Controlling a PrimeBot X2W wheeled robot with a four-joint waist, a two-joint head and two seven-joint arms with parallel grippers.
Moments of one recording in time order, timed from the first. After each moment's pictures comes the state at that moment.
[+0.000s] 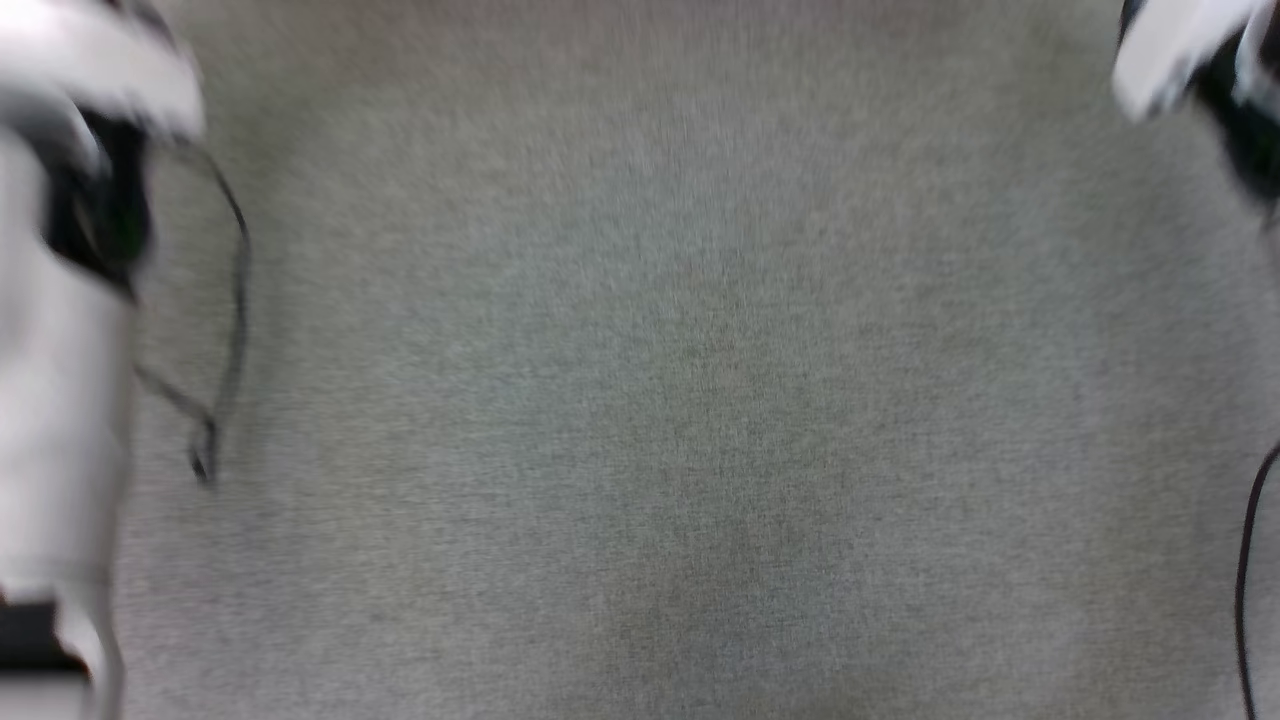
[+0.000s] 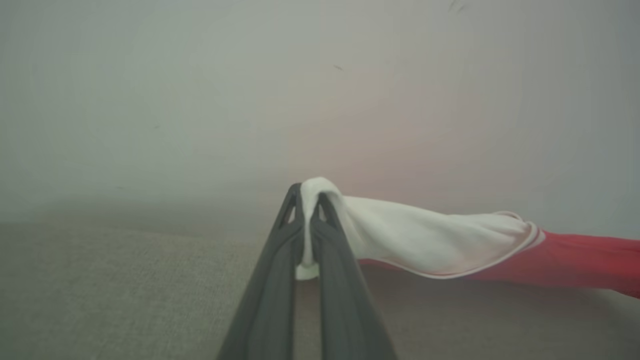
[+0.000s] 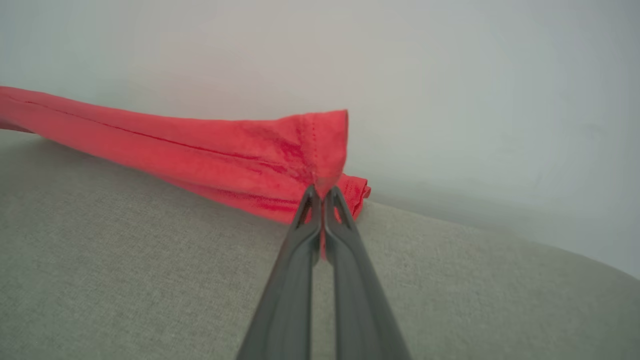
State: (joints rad) left arm -1.06 0.42 -0.23 0.71 -0.71 -0.08 -0.21; right arm -1.18 -0.38 0.45 0.74 0.53 0.13 0.05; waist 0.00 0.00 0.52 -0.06
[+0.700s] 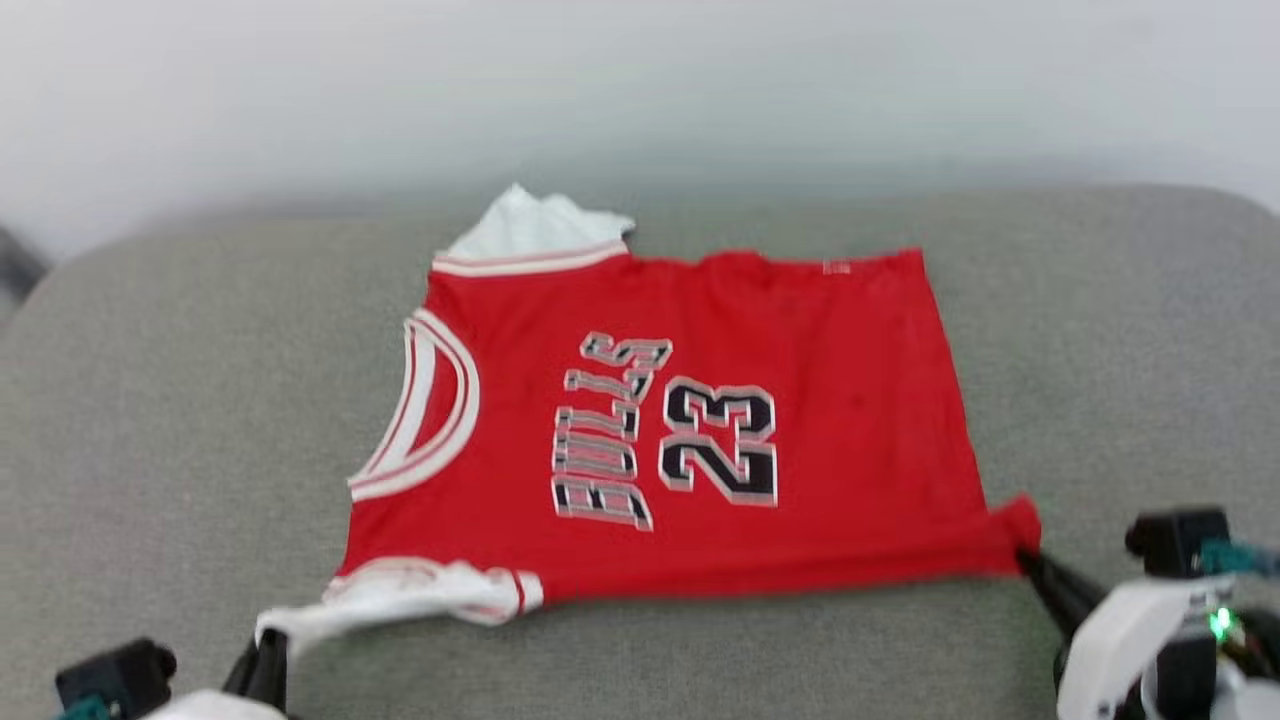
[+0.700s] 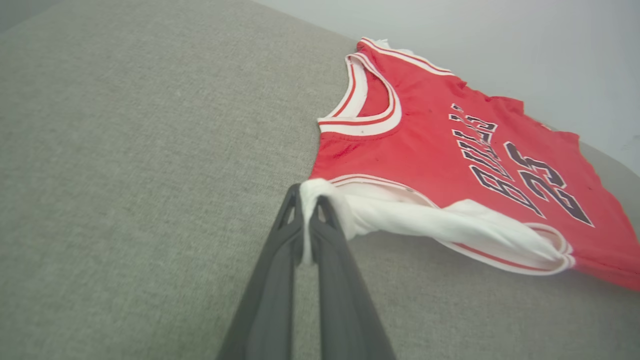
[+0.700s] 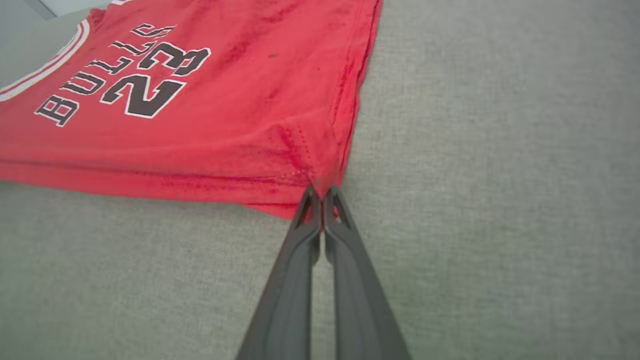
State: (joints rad) left arm 0.16 0.46 -0.19 -0.05 -0.84 0.28 0.00; right arm -0.13 -0.40 0.23 0.31 0.54 0.13 0.17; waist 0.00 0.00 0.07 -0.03
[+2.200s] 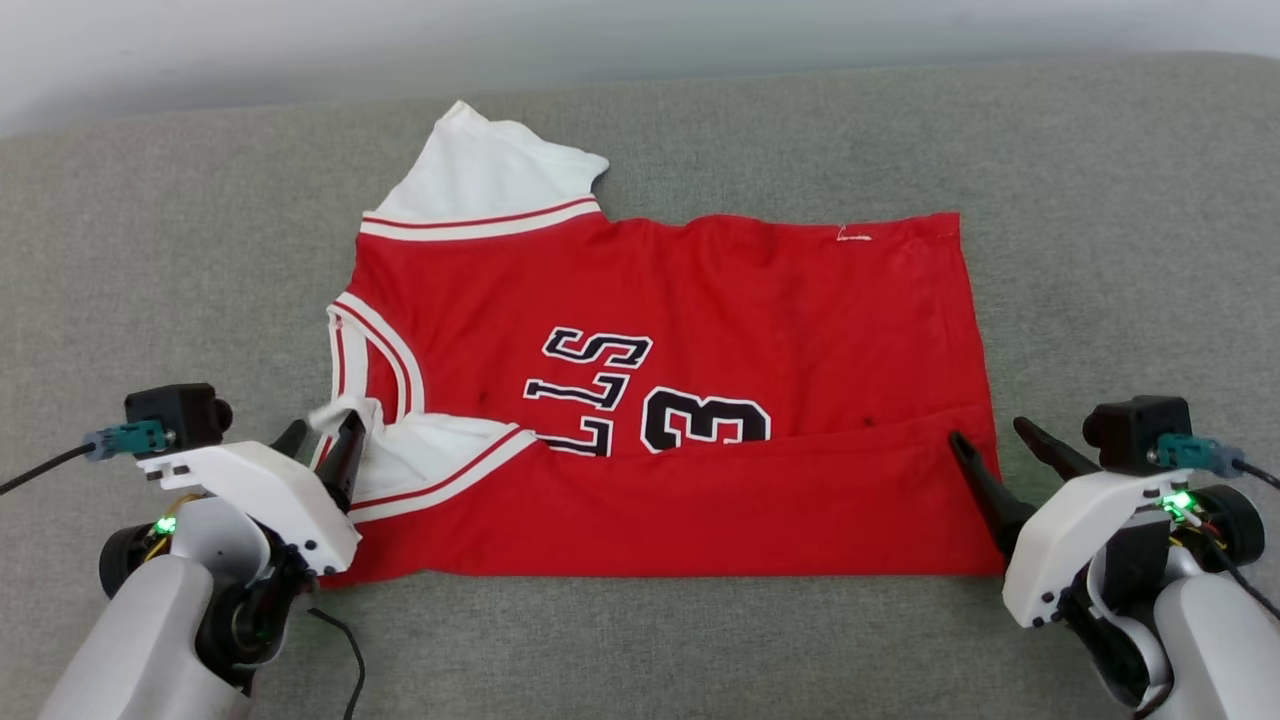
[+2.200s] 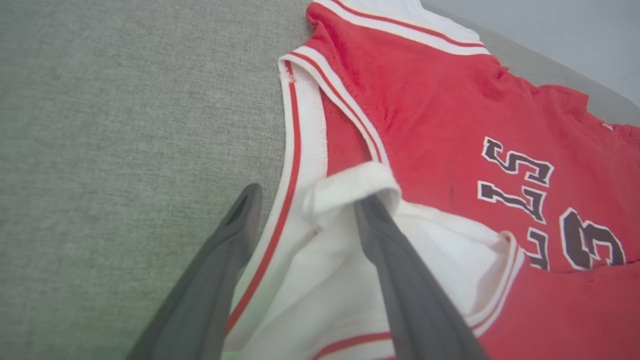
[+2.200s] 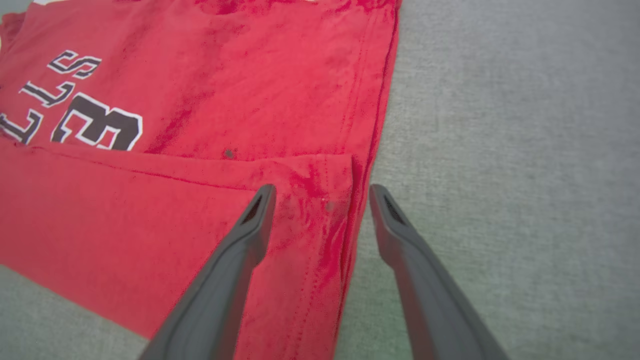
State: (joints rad) left arm -0.36 0.45 -0.32 0.36 -0.87 0.06 0.17; right arm -0.26 -0.28 0.19 0.27 0.38 0.13 0.26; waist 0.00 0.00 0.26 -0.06
